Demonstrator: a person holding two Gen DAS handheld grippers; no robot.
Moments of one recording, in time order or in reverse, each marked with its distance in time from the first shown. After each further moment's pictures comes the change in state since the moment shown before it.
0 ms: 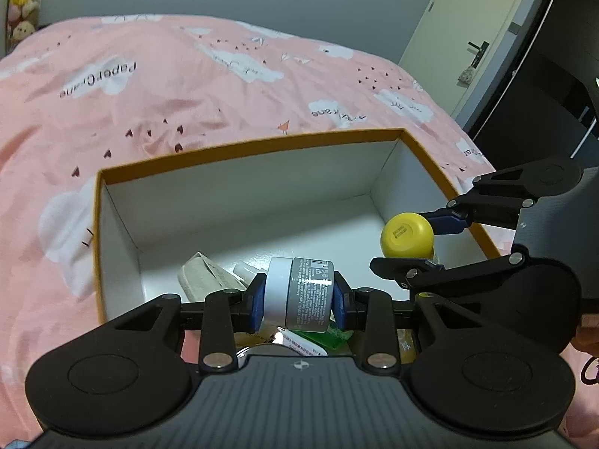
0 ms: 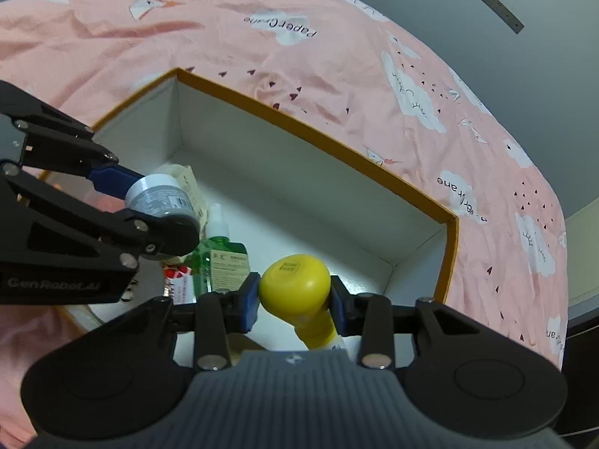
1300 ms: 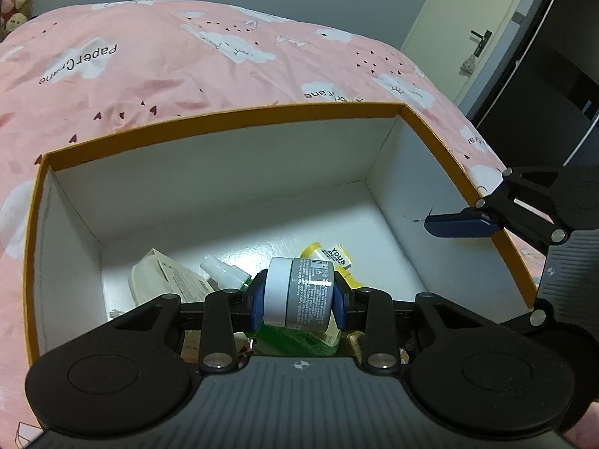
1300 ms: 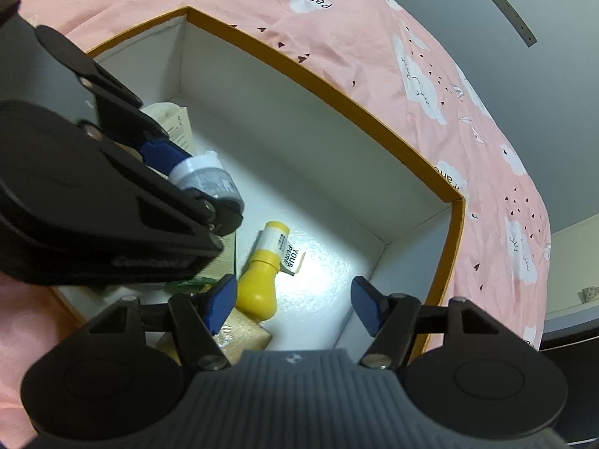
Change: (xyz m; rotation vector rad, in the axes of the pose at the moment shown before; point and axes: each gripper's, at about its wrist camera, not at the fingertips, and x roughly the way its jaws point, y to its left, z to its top) left arm 0.040 -0.016 -0.002 -0.001 0.037 0.002; right arm 0.022 0.009 -0.015 -0.117 0.066 -0.059
